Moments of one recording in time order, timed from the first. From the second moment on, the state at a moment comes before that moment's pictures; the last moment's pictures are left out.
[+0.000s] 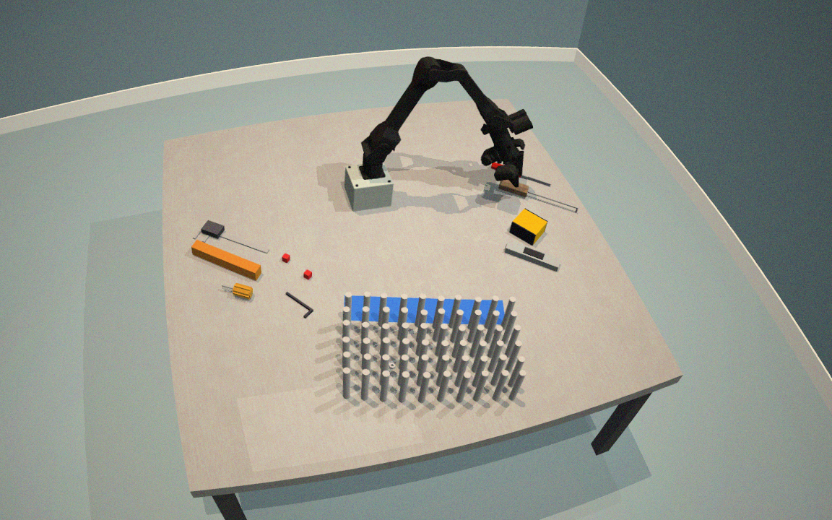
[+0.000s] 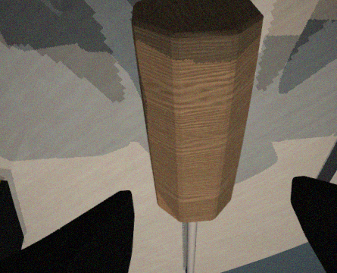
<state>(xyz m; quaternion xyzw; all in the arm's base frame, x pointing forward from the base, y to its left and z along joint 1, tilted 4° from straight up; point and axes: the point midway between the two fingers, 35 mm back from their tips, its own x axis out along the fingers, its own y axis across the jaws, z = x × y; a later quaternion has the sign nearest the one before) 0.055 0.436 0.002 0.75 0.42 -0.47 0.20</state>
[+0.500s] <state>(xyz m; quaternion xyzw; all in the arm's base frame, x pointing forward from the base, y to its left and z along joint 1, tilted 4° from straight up) 0.053 0.437 -0.023 0.75 0.42 -0.47 0.20</state>
